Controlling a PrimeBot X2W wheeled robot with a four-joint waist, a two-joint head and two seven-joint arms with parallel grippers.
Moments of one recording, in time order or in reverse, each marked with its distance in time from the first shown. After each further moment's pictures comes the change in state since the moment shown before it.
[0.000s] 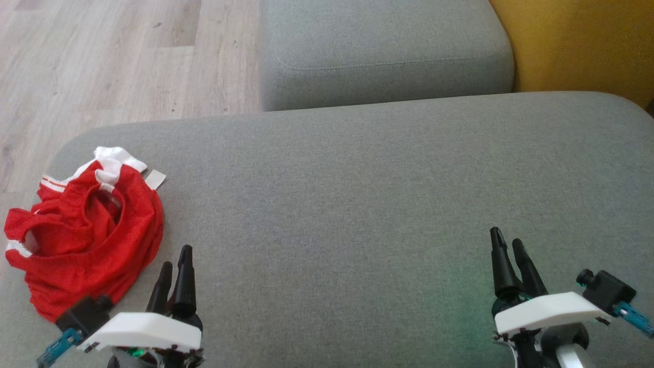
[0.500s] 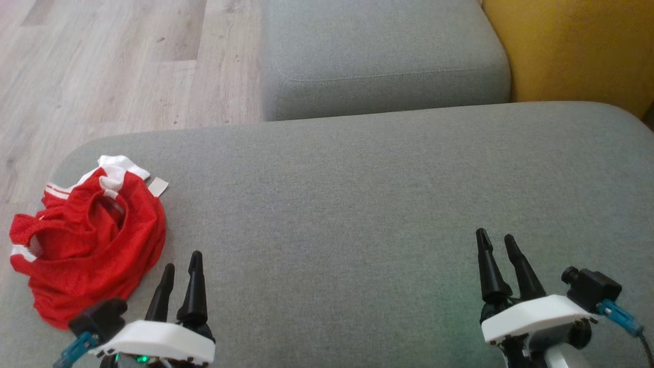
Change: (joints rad) left arm 0.038 0.001 -0.030 -0.040 0.207 0.018 -0.043; right arm 0.004 0.000 0.032 -0.012 -0.193 0.000 -0.042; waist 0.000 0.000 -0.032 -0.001
